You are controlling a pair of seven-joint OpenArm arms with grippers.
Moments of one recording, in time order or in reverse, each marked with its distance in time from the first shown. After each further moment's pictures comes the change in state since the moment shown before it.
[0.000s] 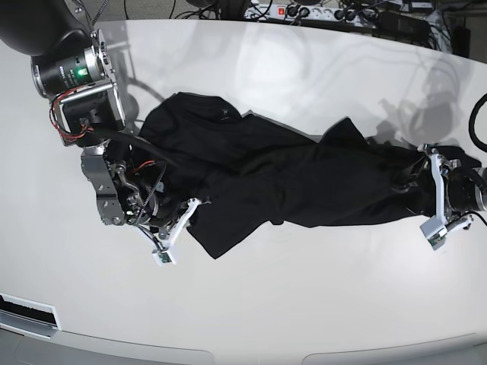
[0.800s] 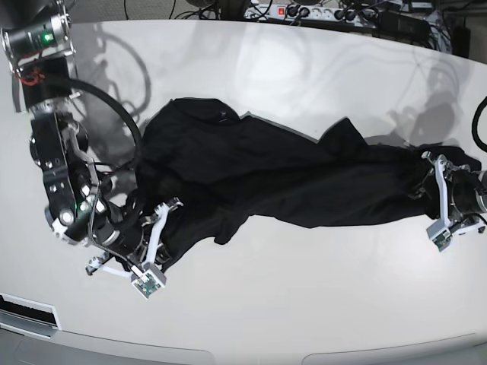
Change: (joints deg) left arm 0.0 0.0 0.0 0.0 12.5 8.1 -0.9; right arm -12.2 12.7 -0.3 51.3 -7.1 -0.9 -17.7
